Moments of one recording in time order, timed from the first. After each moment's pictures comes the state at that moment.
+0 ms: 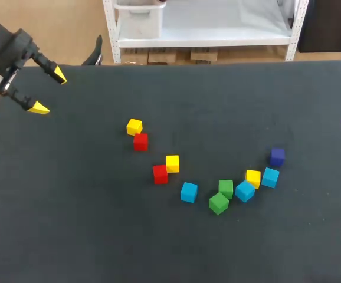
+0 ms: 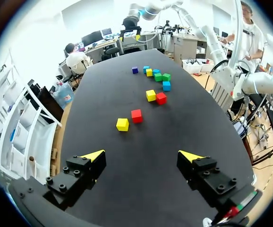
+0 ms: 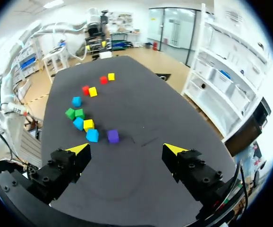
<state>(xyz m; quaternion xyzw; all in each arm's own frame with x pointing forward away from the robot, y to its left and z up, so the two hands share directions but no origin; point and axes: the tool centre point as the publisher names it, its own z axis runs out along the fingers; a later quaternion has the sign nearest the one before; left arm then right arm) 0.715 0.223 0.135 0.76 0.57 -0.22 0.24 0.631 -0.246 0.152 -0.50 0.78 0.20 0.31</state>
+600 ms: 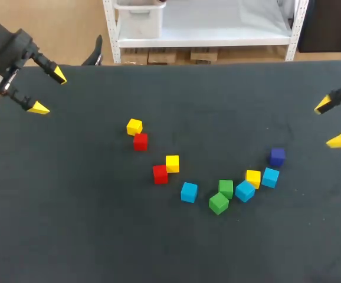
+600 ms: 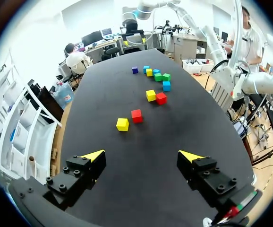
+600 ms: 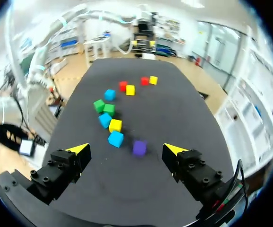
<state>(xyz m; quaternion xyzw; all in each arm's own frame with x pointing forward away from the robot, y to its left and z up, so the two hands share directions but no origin) 0.715 0.223 0.135 0.76 0.57 -0.22 0.24 0.603 -0.191 0.121 -0.67 0.65 0.25 0.27</state>
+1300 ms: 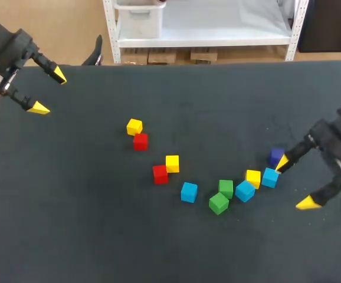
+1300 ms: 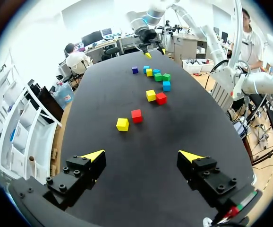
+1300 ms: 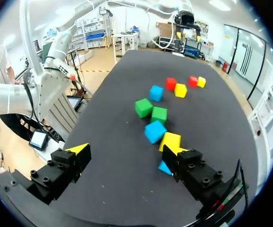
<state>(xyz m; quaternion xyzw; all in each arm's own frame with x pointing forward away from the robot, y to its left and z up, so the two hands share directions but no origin) 0.715 0.223 0.135 0.76 0.57 -0.22 0.24 0.504 -0.118 0.052 -0.72 0.60 0.30 0.20</state>
